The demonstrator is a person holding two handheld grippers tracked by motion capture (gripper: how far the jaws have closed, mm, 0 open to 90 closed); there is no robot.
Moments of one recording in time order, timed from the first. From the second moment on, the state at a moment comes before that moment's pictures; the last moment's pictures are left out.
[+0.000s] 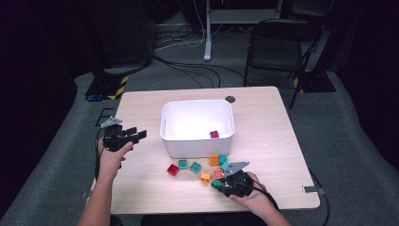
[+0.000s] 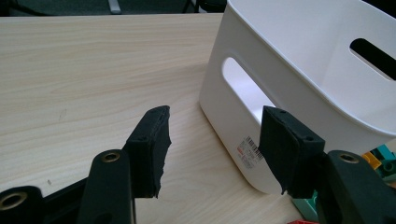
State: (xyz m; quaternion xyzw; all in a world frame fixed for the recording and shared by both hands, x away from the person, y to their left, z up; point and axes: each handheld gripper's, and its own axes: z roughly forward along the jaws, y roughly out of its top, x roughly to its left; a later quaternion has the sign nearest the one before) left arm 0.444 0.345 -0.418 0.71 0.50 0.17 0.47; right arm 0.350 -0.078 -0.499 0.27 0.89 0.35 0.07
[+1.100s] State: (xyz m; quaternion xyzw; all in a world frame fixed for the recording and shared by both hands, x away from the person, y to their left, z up) left arm 0.440 0.349 -0.419 0.71 0.51 0.17 0.46; right arm 0.358 -0.095 -0.460 0.30 0.87 0.39 0.08
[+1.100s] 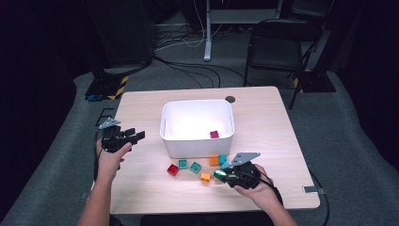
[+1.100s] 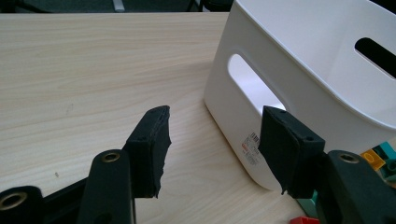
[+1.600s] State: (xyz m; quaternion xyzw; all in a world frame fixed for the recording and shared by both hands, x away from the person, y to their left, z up) left arm 0.439 0.350 -0.419 0.71 0.51 0.17 0.47; right arm 0.372 -0.106 -0.415 0.30 0.86 0.41 0.10
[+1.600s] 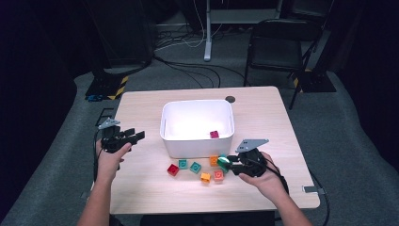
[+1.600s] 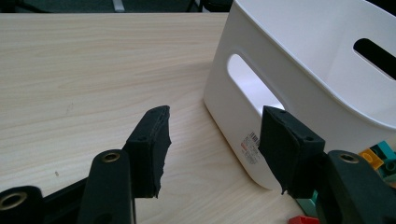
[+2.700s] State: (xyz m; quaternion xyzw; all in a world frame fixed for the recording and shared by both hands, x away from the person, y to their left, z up) left arm 0.439 0.354 -0.421 0.70 0.51 0.17 0.46; right arm 0.421 -0.098 -0.331 0.30 0.84 0.43 0.14
